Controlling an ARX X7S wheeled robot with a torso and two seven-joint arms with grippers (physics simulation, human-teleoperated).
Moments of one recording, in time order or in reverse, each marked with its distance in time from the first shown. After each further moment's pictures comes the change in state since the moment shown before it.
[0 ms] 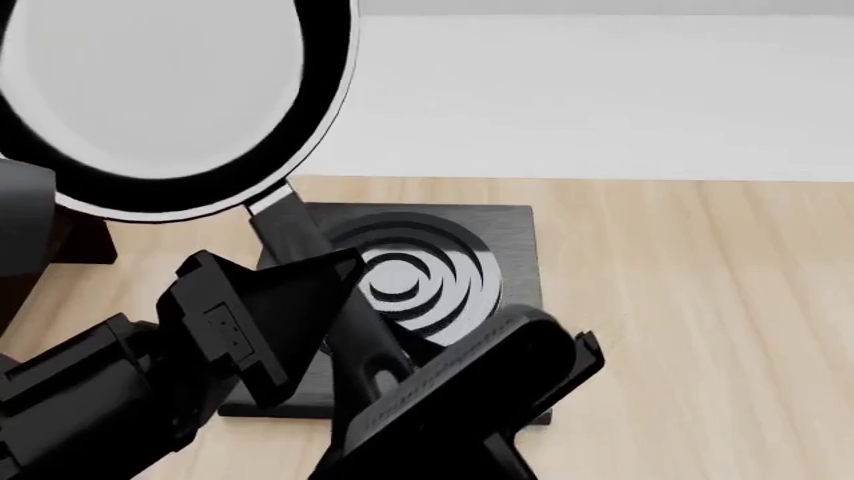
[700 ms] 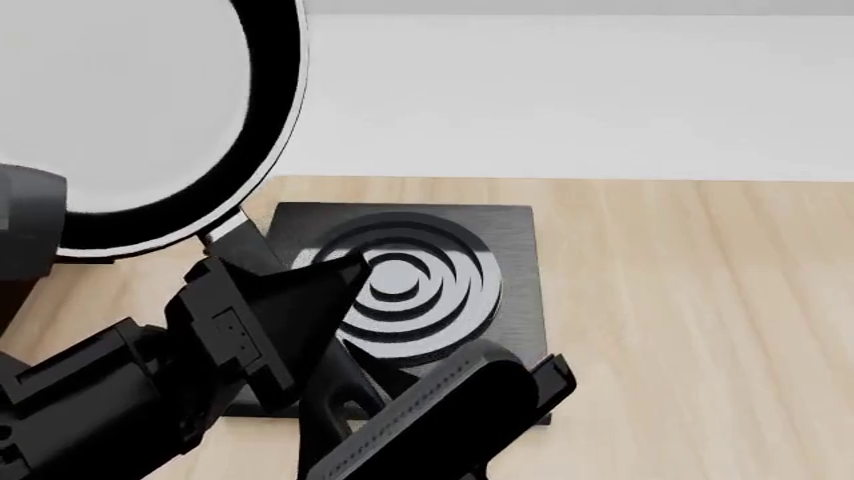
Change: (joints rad) left arm 0.013 -0.034 0.045 0.000 0.026 0.046 0.049; right arm -0.030 0.028 -0.091 -0.066 0.000 0.018 0.046
